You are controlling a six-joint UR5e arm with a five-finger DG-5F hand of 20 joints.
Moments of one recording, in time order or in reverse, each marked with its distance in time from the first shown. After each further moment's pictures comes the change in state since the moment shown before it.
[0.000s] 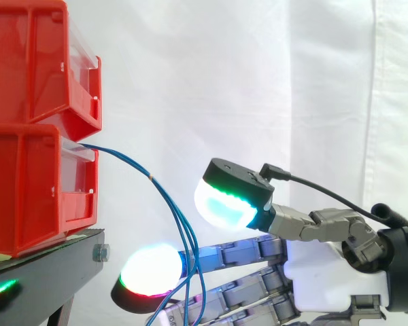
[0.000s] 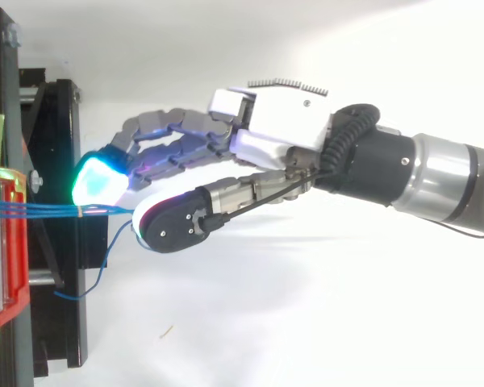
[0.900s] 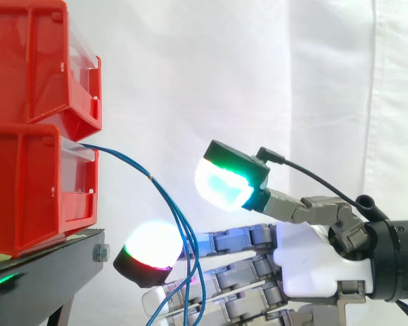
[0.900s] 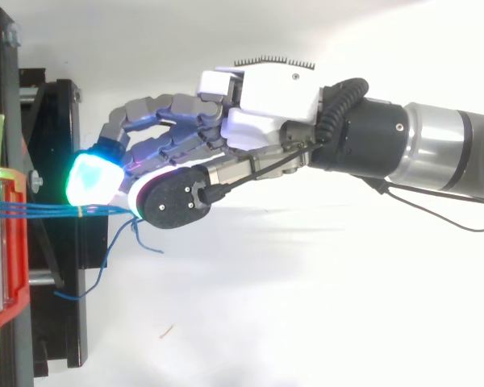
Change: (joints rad) arm -0.051 -0.010 0.029 0.005 -0.126 0.090
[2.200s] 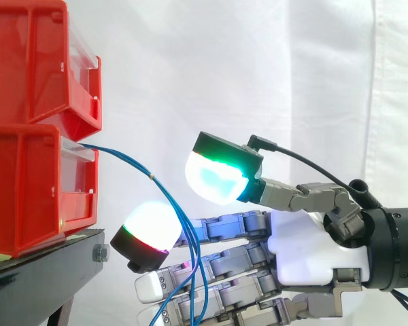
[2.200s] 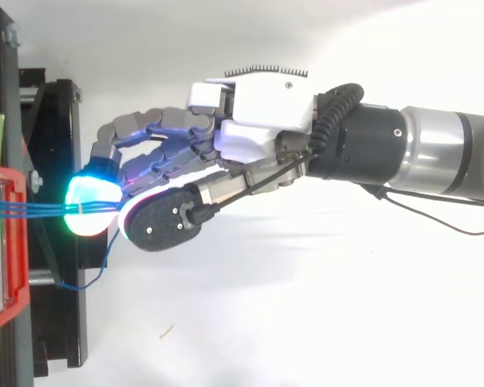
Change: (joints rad) arm 0.001 0.000 0.025 -0.015 -0.039 0.006
